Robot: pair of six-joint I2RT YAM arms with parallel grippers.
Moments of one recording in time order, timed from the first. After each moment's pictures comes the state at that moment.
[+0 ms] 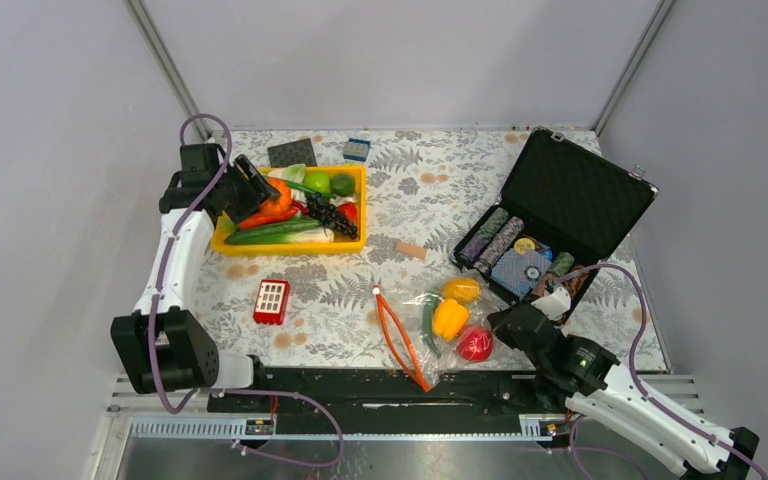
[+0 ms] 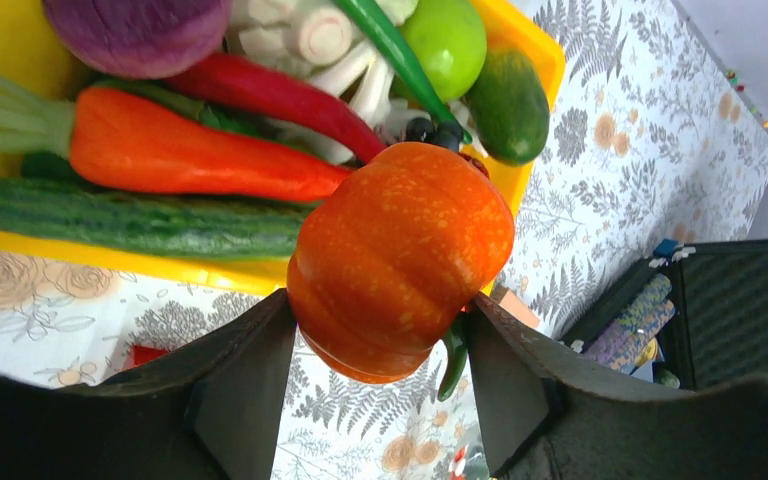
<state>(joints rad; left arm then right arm) 0.10 1.34 1.22 -0.66 0.25 -0.57 0.89 0.31 0.25 -0.72 0.52 1.31</state>
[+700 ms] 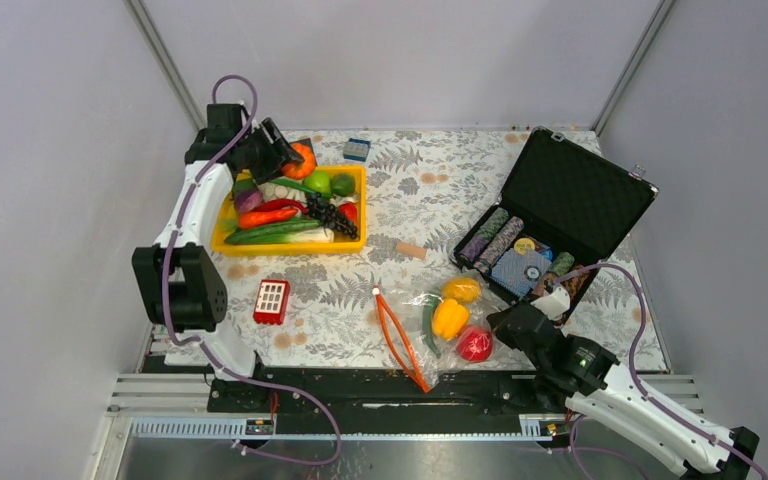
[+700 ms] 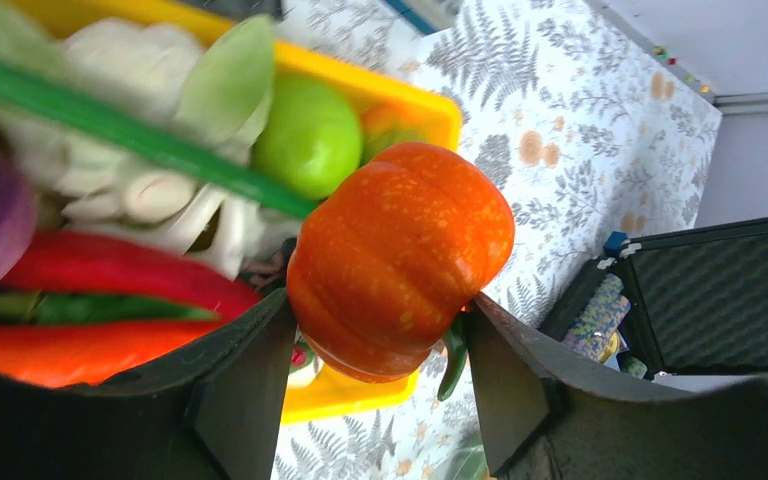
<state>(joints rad) 0.04 1.68 1.53 -0.61 0.34 -0.56 0.89 0.31 0.25 -0.72 0.51 1.31</state>
